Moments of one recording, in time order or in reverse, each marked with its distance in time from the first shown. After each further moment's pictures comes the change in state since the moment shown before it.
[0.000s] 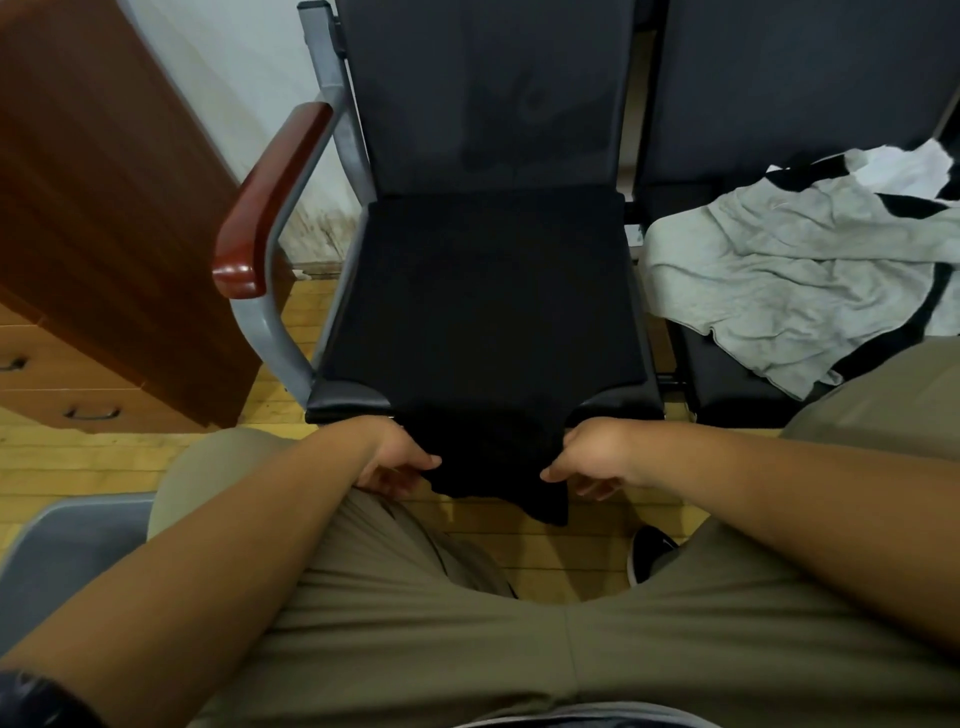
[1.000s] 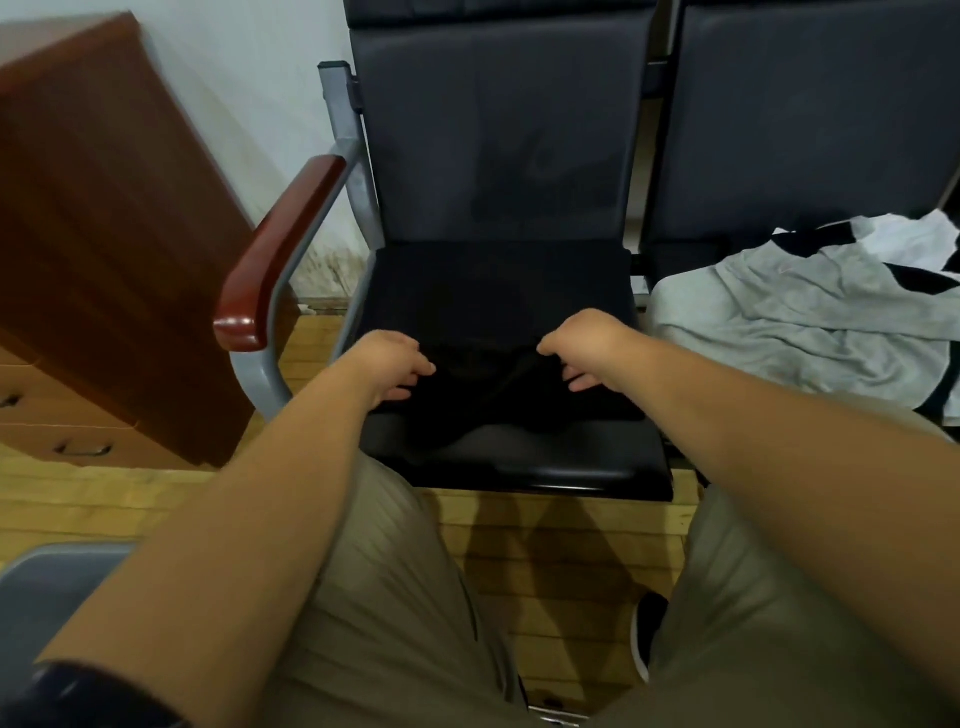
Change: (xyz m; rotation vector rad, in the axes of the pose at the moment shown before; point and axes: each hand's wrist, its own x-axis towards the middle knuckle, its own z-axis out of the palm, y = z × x) left_hand -0.043 0.134 -0.066 -0.260 0.281 0.405; right_hand 0.011 -0.132 -0.119 0.228 0.408 -0.146
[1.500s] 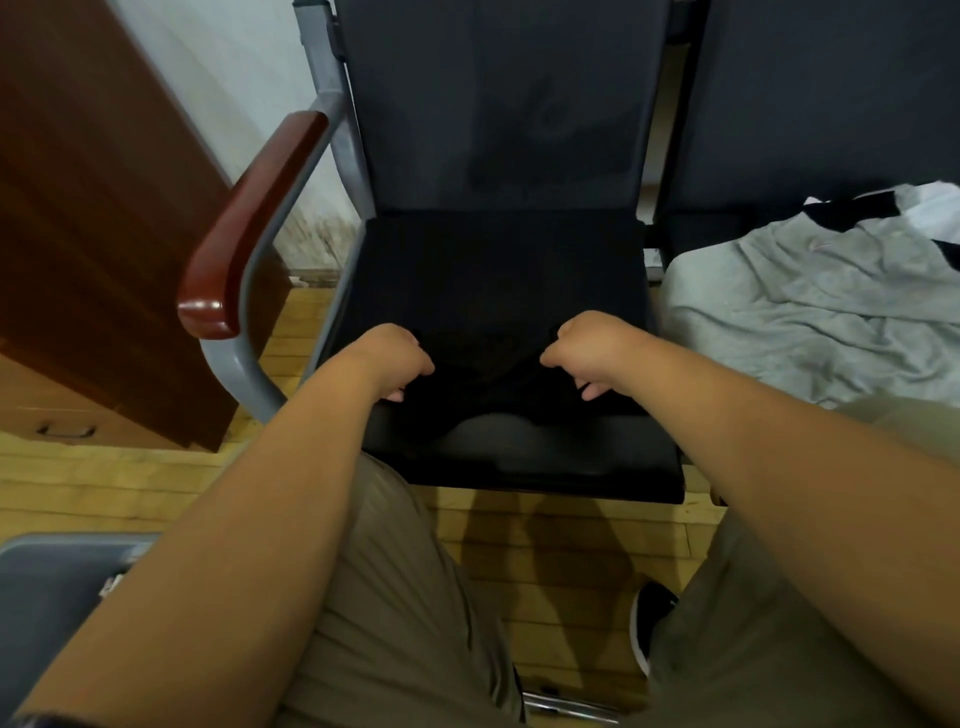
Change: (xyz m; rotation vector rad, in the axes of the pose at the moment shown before) left_hand 0.033 -0.003 0.019 0.328 0.021 -0.055; right_hand 0.030 0.015 0.006 -0.248 -0.069 0.012
